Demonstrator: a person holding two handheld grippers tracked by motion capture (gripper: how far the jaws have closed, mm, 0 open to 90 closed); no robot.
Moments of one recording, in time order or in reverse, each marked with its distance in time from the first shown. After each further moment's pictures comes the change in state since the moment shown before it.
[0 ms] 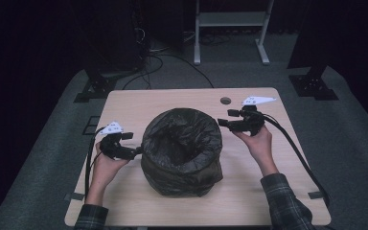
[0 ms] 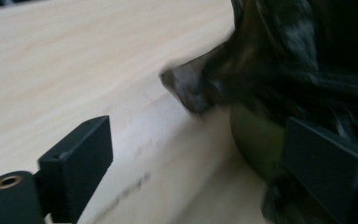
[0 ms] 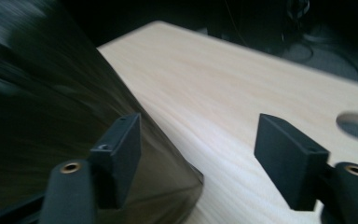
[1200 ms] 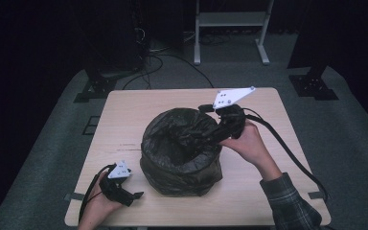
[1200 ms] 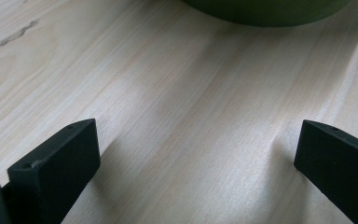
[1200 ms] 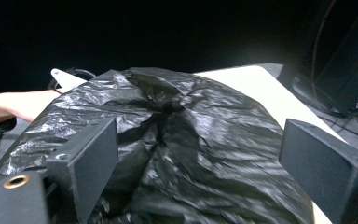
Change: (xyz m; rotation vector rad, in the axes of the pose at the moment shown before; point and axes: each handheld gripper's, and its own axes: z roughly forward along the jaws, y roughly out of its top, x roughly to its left) left arm -0.058 -0.086 -0.004 0.241 -0.027 0.187; right arm 0.127 0.079 -0.020 0.028 0.258 -0.354
